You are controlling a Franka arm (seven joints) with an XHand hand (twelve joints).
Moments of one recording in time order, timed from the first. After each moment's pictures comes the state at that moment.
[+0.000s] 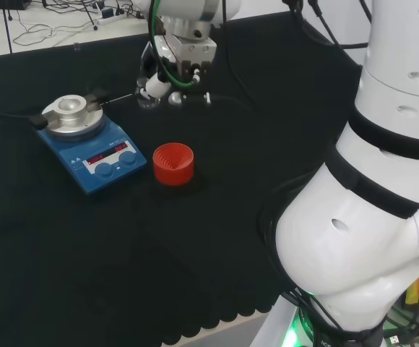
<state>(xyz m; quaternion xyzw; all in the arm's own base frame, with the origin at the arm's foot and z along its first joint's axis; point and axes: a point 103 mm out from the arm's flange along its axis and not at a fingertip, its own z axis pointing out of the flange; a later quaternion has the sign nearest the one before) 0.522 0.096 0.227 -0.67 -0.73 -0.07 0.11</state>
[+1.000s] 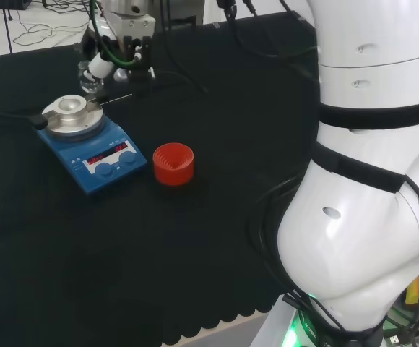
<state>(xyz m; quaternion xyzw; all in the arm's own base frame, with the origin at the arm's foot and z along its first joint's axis) 0.612 0.192 0.236 -0.60 -0.79 -0.06 0.13</state>
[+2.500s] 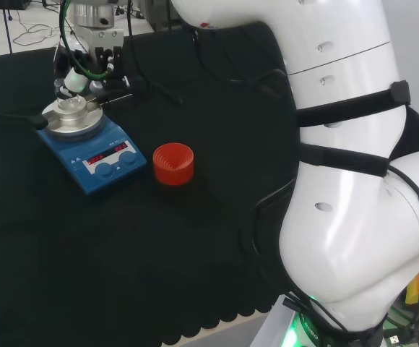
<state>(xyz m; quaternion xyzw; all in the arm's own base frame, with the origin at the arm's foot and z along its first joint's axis) 0.639 0.242 0.198 -0.57 -0.81 -0.01 0.15</state>
